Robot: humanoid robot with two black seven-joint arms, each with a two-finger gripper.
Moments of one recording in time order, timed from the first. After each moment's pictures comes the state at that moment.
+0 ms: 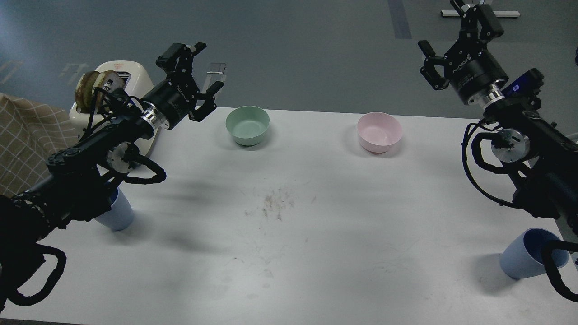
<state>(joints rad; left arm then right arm) -0.84 0.34 -0.57 -0.59 0.21 -0.49 -0.40 0.97 -0.22 0.66 0.42 -0.28 0.49 0.49</state>
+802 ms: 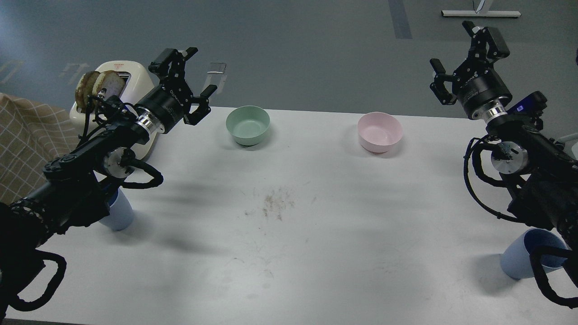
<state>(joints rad) -0.82 0.34 -0.59 -0.58 0.21 -0.49 -0.41 0.95 -0.19 0.69 0.31 -0.28 0.49 0.49</state>
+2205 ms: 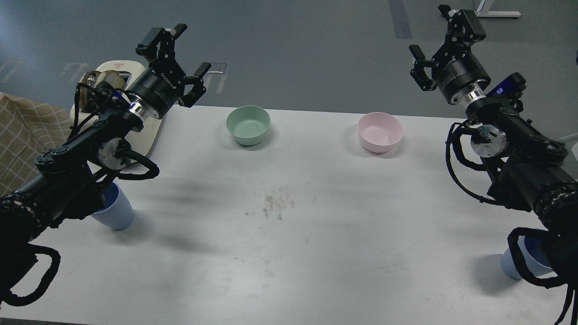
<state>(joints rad) -0.85 0.38 -0.60 -0.63 0.22 -0.49 -0.49 1.06 -0.09 0.64 0.20 -0.28 0.49 0.49</state>
